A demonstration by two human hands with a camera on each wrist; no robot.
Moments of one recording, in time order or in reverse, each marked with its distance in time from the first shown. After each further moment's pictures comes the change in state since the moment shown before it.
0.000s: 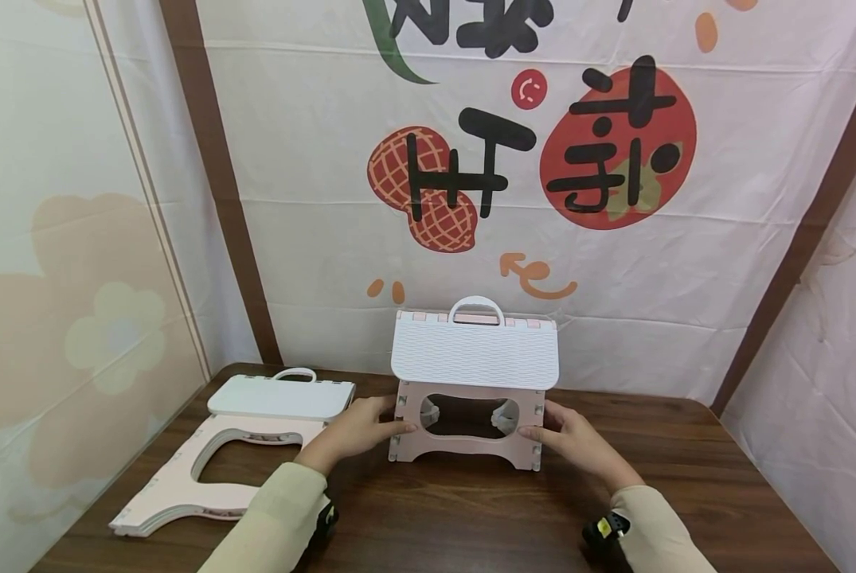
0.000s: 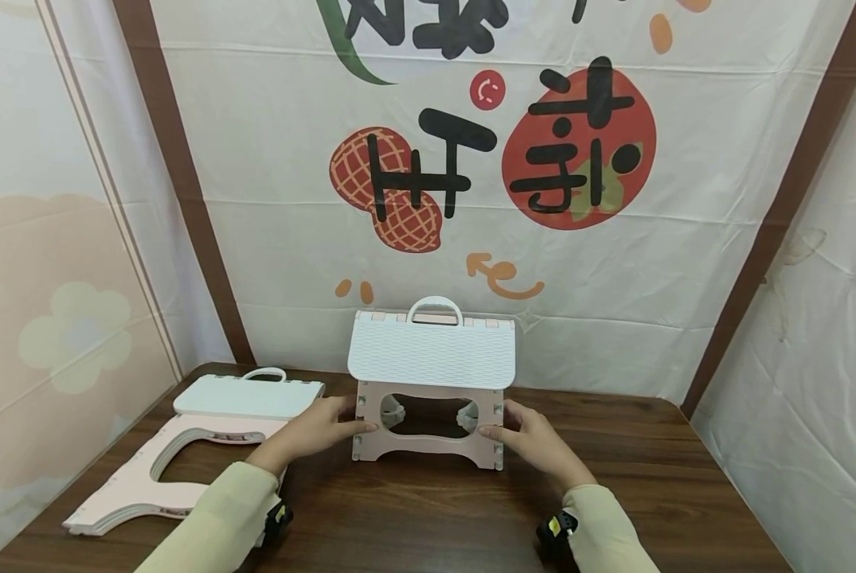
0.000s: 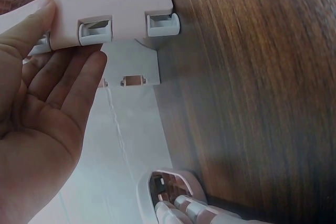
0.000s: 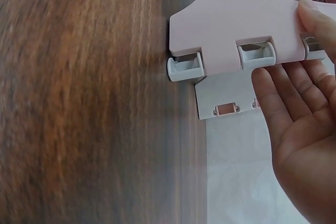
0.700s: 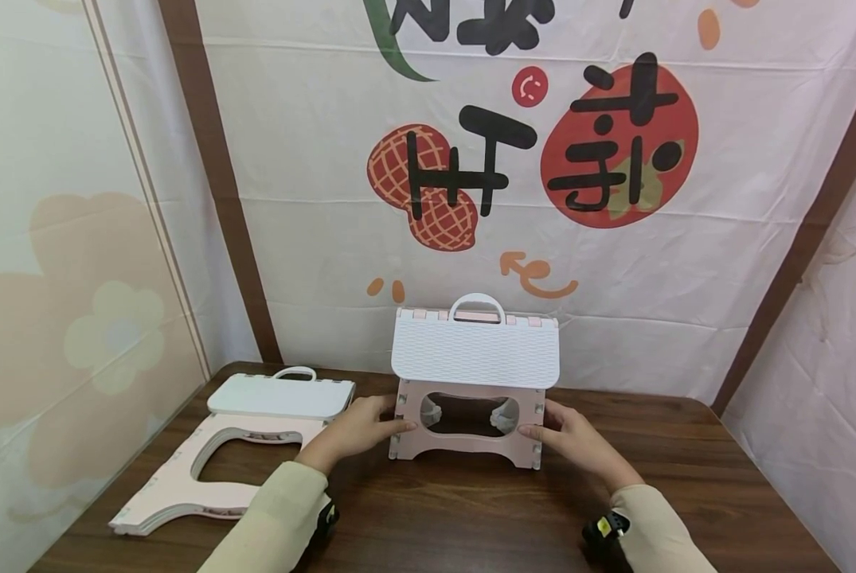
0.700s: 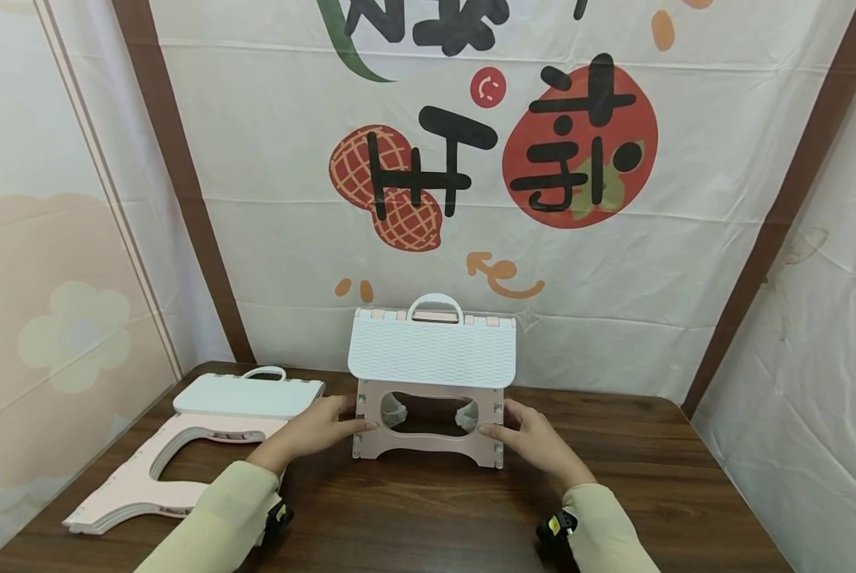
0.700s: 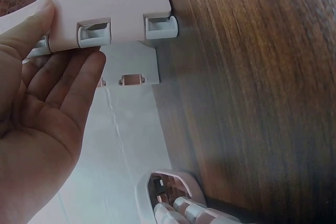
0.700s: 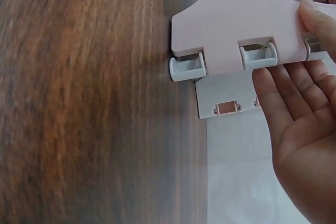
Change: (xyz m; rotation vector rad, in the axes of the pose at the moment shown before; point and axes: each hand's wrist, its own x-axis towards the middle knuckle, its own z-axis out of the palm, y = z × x) left_hand 0.002 -0.002 0.002 -0.008 0.001 -0.024; right_hand 0.003 0.004 0.000 -0.013 -0.014 -0.006
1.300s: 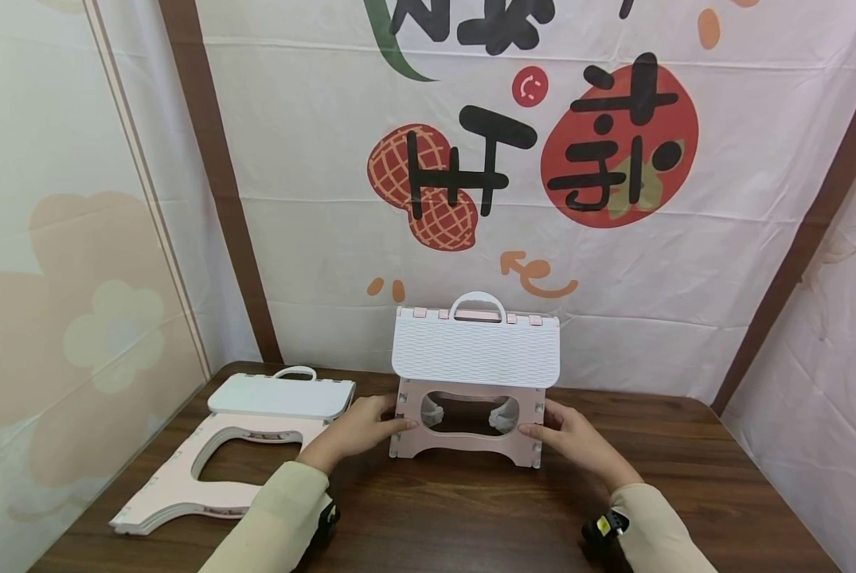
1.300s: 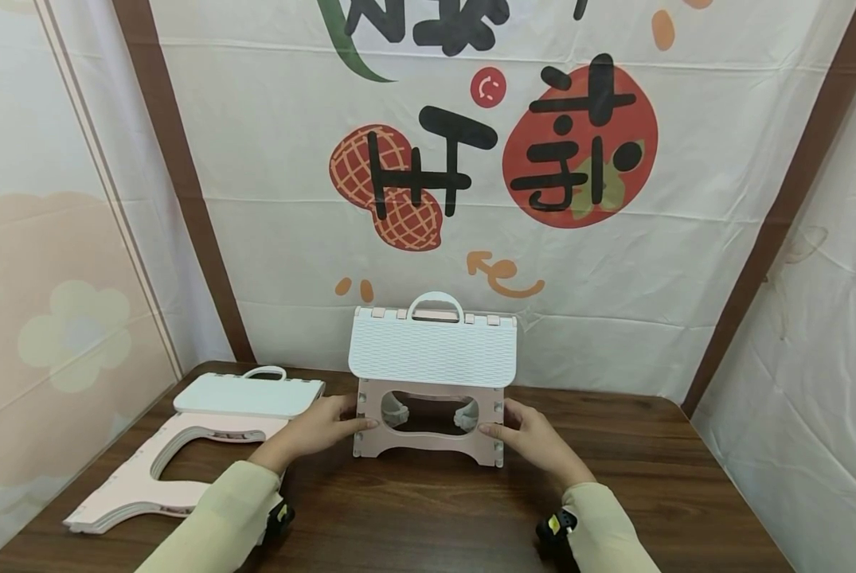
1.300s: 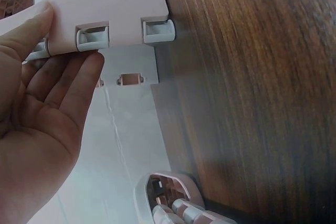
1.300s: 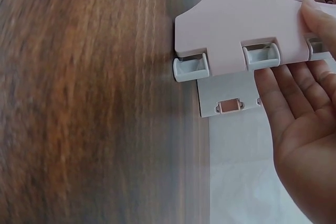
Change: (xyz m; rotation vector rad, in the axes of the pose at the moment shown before) left_hand 0.001 -0.001 0.001 -0.003 -0.002 0.024; right_hand 0.000 -0.002 0.001 0.020 0.002 -0.009
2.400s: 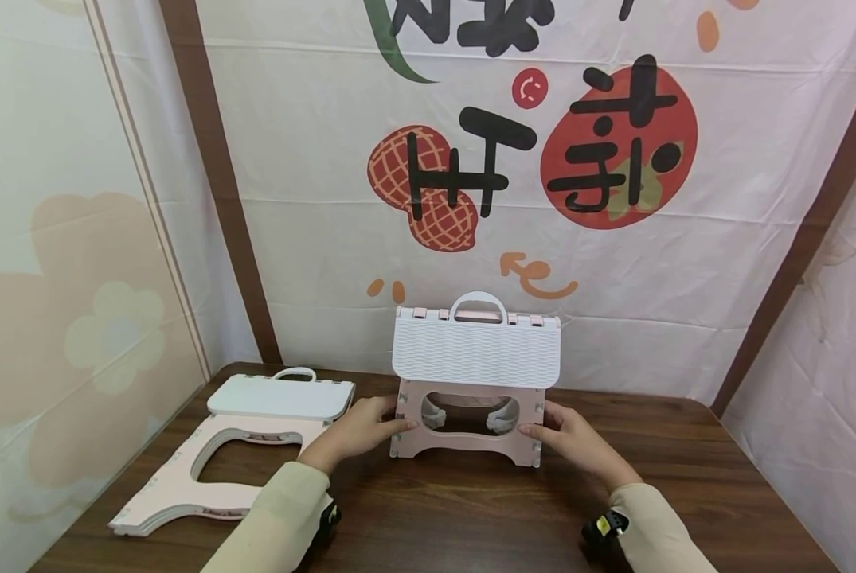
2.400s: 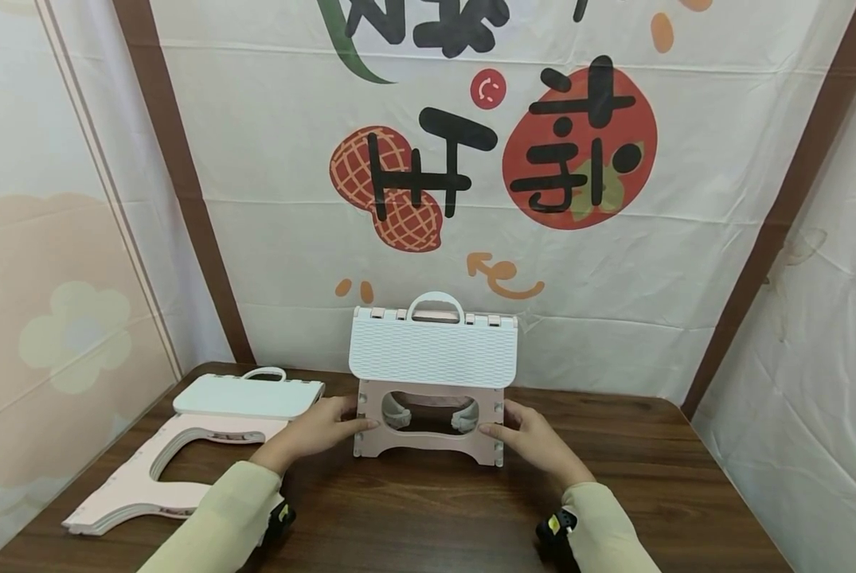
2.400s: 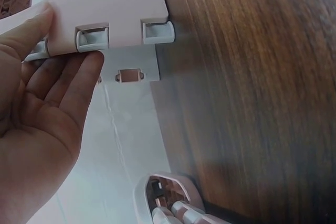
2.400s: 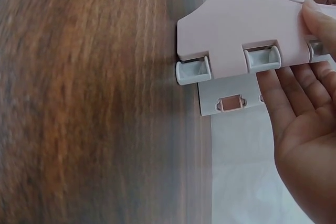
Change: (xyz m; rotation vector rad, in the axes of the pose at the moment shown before) left_hand 0.001 -0.001 0.002 0.000 -0.001 0.009; right_hand 0.003 0.004 0.001 0.009 -0.007 0.003
